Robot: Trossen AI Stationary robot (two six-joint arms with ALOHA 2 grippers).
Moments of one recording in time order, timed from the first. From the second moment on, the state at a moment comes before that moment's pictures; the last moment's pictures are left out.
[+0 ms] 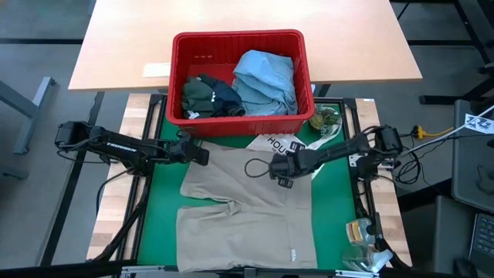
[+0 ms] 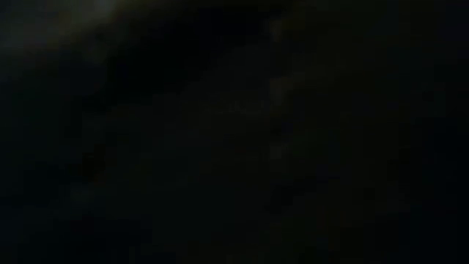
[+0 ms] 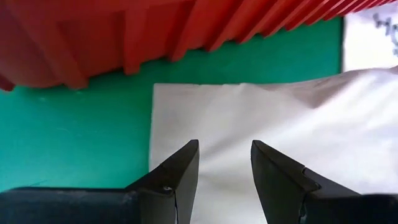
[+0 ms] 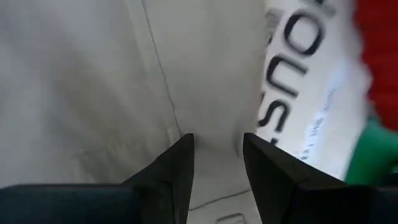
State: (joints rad) left arm 0.08 1.11 0.32 -0.14 -0.46 -1.06; right arm 0.13 1.75 1.02 -0.75 0.39 0.39
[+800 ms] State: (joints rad) left arm 0.08 1.14 0.32 -0.23 -0.51 -1.01; right arm 0.09 1.75 0.98 -0.79 0.42 0.39
